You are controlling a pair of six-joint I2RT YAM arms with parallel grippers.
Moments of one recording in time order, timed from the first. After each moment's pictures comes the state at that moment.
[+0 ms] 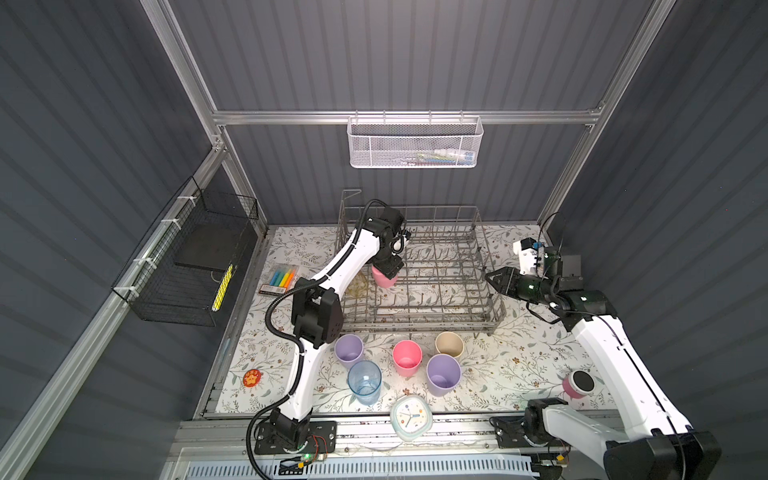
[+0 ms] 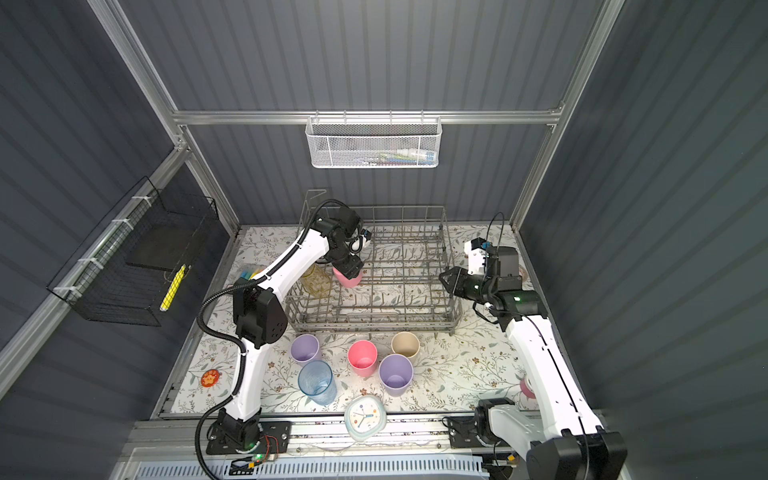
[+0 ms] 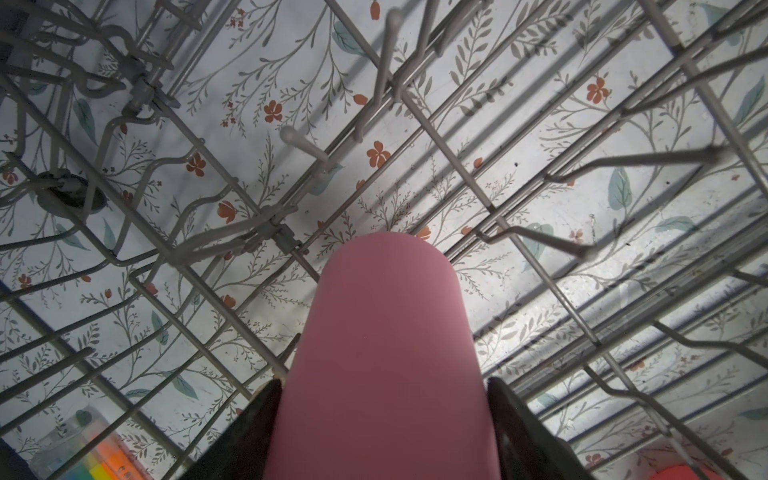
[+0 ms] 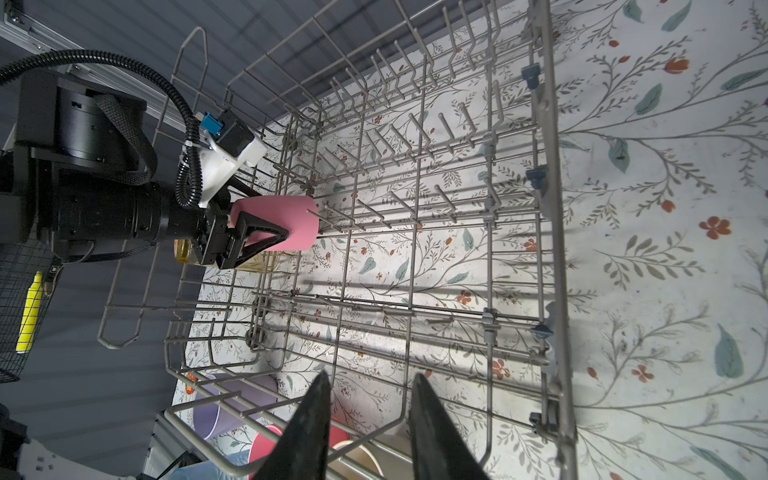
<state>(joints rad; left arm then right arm) -0.54 2.26 2.25 -1.27 -0.06 0.28 0.08 1.08 1.04 -0.63 -0.47 0.41</state>
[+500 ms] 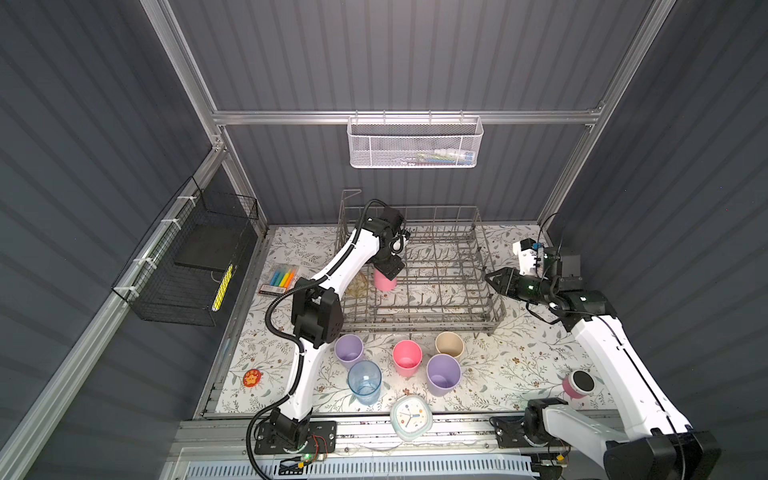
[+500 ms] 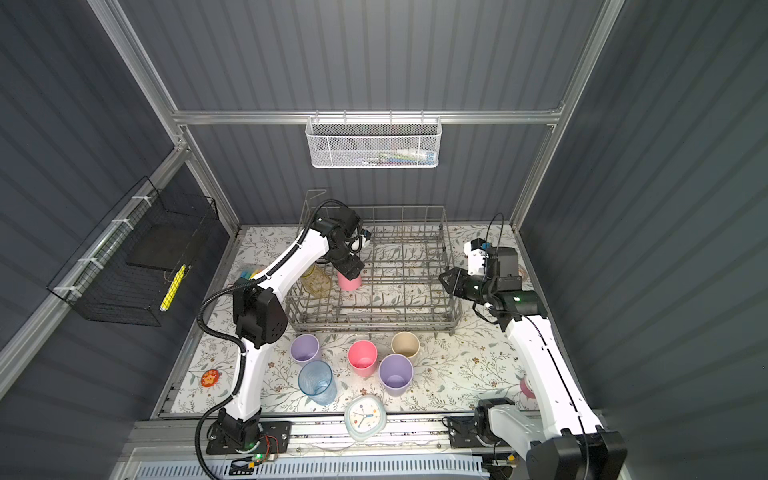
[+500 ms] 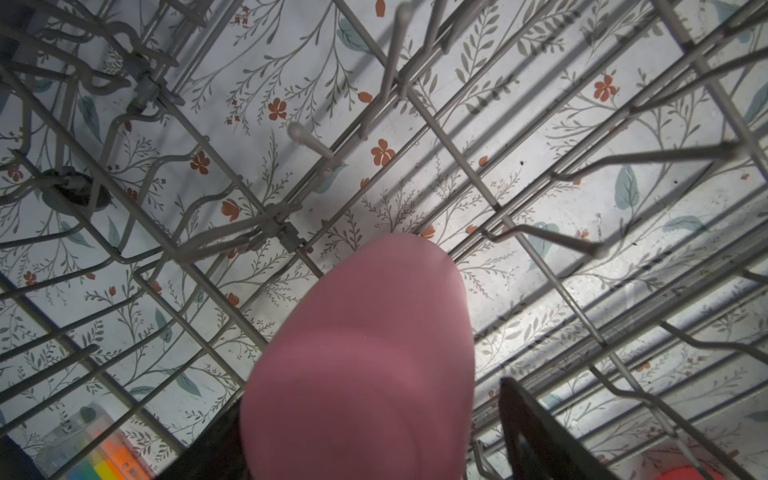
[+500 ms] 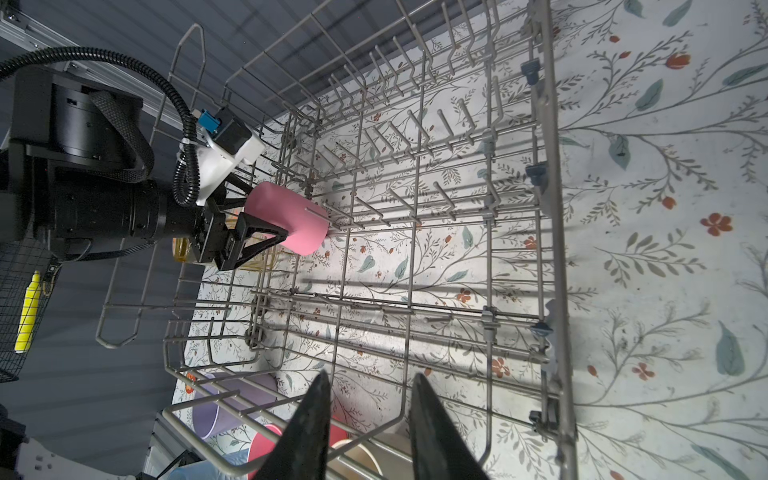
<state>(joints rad) -0.54 2.26 2.25 -1.27 -0.06 0.28 0.08 1.08 1.03 -0.63 -0.47 0.41</state>
